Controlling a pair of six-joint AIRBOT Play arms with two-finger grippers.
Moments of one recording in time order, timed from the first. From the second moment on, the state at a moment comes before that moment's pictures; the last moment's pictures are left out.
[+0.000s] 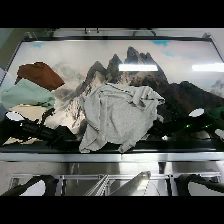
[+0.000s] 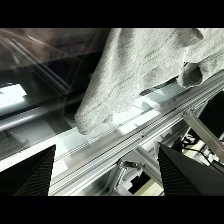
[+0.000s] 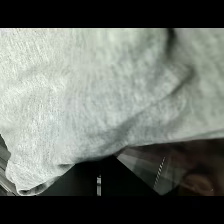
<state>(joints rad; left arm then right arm) 0.25 -1.22 0.57 0.85 -1.43 -1.17 -0.08 -1.38 0.58 -0.71 1.06 1.09</state>
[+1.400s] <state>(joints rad) 0.20 -0.98 0.97 0.31 -1.50 -0.98 -0.46 -0.79 0.80 -0.32 1.40 1.05</state>
